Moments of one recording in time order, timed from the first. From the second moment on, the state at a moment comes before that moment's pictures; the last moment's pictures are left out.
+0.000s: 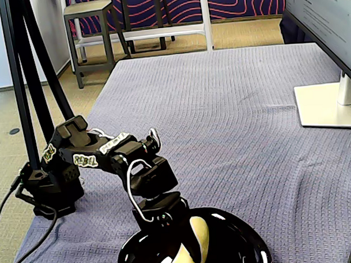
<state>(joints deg) 32.3 47.3 35.0 70.7 -13.8</state>
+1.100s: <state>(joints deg) 32.1 47.2 43.1 67.9 -13.7</state>
